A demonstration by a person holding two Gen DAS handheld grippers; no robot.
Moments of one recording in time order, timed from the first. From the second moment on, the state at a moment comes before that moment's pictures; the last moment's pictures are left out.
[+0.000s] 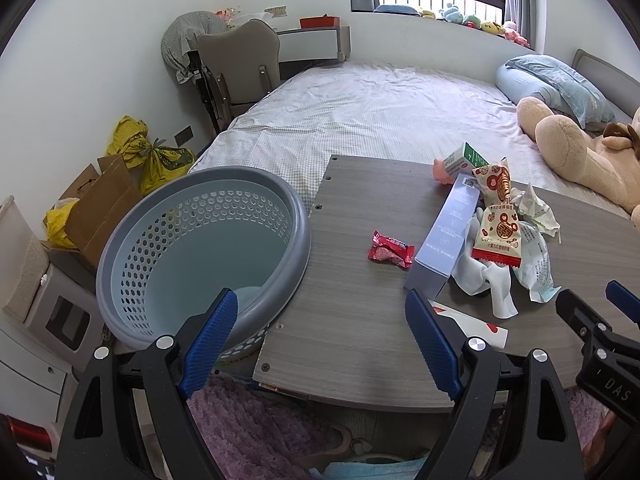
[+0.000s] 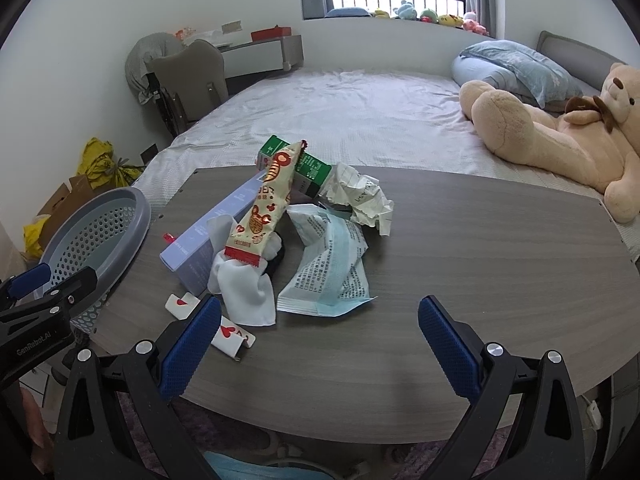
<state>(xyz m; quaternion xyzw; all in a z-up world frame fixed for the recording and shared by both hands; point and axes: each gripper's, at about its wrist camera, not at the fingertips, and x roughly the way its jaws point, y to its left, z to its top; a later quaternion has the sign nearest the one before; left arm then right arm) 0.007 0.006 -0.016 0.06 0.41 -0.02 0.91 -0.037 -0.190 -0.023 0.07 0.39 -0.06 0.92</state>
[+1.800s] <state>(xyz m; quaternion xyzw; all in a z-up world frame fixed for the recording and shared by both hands) 0.041 -0.012 -0.027 0.06 0.41 -0.05 0.91 -0.001 -0.238 -0.051 0.11 0.43 -0.06 0.89</state>
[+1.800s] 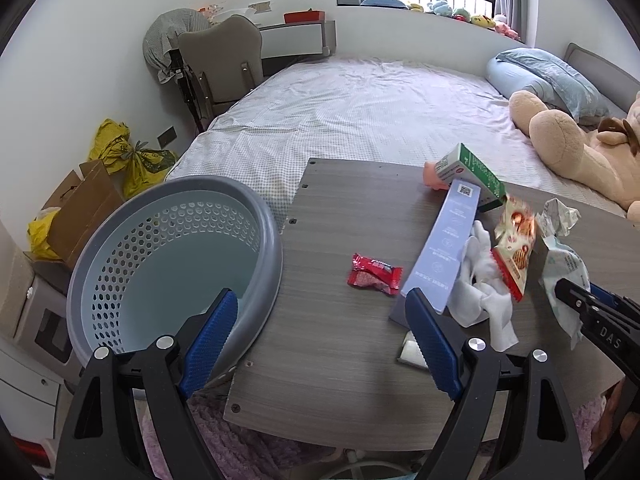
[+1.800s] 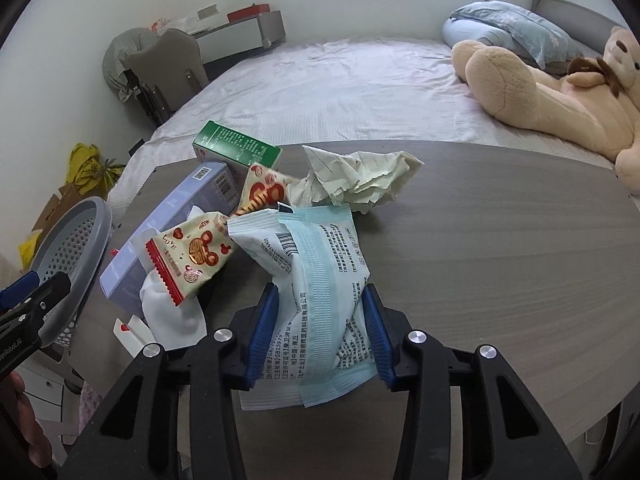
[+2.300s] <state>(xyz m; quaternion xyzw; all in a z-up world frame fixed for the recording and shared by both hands) 0.068 -0.050 -0.025 0.07 0.42 -0.08 0.90 -0.038 -0.264 -0.041 0.14 0.41 -0.05 0.90</state>
